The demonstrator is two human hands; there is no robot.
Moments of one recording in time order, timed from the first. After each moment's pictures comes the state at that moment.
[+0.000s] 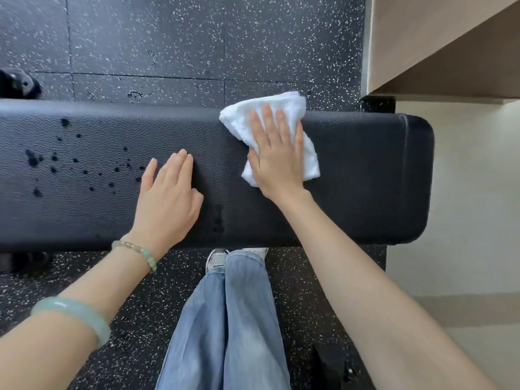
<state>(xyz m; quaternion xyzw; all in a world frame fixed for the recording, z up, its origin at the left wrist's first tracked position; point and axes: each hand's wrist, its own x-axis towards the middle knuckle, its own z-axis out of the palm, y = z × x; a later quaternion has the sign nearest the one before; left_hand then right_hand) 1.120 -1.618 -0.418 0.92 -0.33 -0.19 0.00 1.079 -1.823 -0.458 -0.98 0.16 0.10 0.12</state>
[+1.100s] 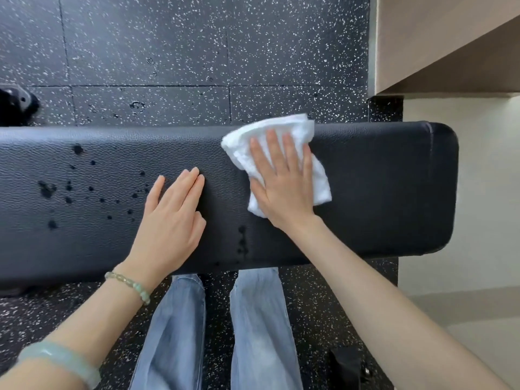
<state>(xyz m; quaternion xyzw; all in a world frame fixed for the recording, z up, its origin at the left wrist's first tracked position) 1.150 -1.586 -0.422 0.89 -0.41 -0.19 0.05 1.082 -1.792 -0.463 -0.98 0.15 0.06 0.10</state>
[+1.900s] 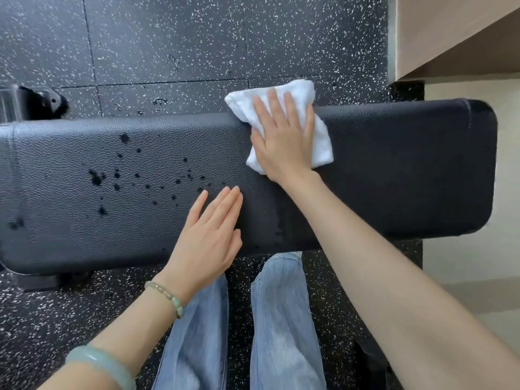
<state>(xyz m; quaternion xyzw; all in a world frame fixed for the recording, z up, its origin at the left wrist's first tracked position) 1.126 -1.546 -0.416 0.85 -0.48 -0.20 0.04 1.150 -1.754 -0.460 -0.97 0.21 0.09 0.12</state>
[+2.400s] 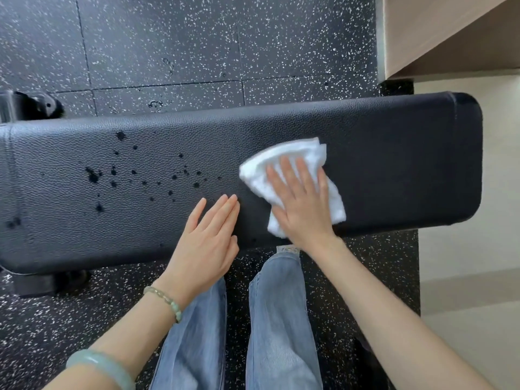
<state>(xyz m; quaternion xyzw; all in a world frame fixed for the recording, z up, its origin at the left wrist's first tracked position) 1.110 -1.534 -0.418 0.85 -0.49 -0.20 0.04 1.026 -1.731 -0.462 -0.98 0.13 0.05 0.11</state>
